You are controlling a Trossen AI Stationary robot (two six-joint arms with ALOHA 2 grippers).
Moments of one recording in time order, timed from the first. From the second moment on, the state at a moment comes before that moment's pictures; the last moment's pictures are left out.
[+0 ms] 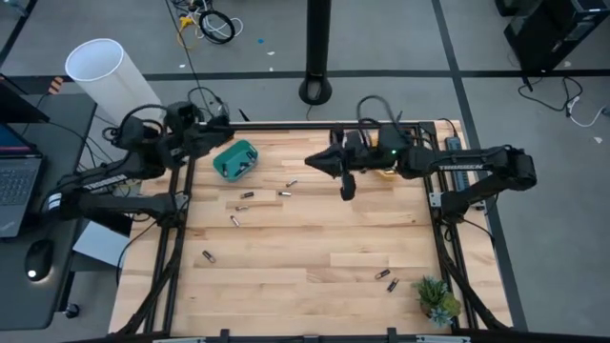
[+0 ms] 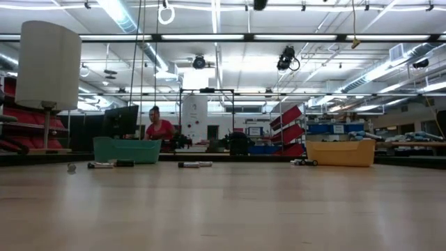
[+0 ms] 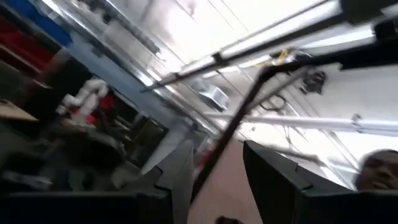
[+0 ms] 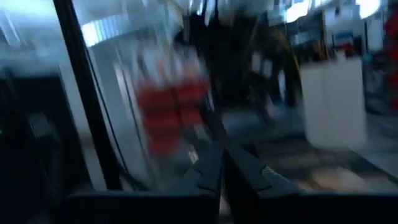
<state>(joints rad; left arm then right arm) 0.32 0.84 0.89 0.59 0.41 -0.95 -0.14 1.39 1.09 0.49 -0.24 0.24</state>
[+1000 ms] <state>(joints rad) 0.30 0.85 0.89 0.65 0.27 -1.13 -0.11 1.48 1.09 0.69 -0.35 0.49</state>
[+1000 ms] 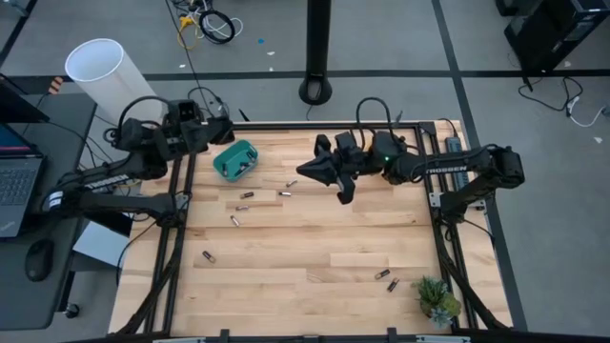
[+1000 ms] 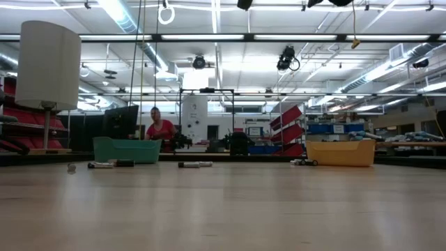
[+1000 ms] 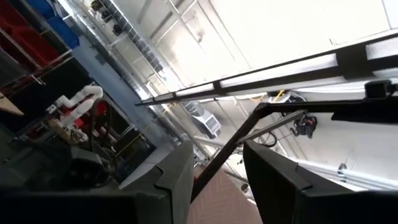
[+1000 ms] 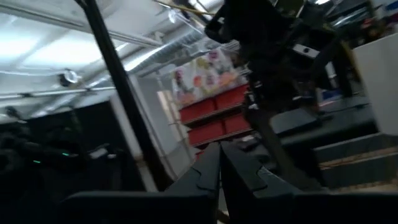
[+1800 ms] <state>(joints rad) 0.29 0.88 0.89 0.66 0.19 -1.15 -0.13 1.48 1.09 0.70 -0.43 0.53</state>
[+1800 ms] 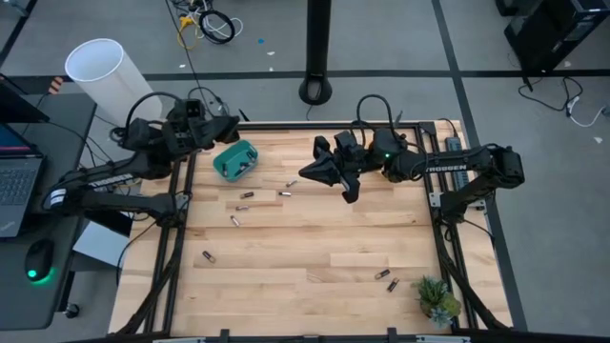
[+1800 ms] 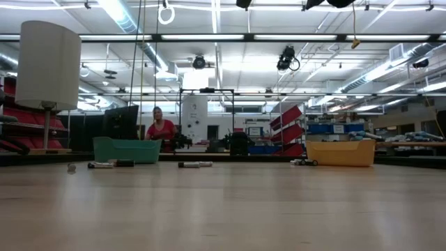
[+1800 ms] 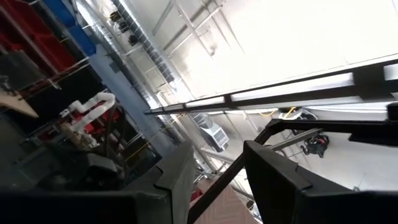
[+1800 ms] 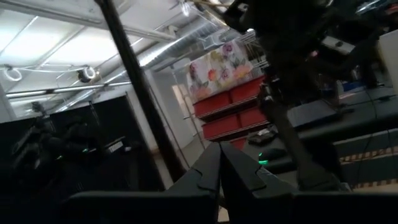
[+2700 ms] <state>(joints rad) 0.19 0.94 0.98 -0.07 -0.10 -0.84 -0.22 1.54 1.52 -0.23 -0.21 0.14</state>
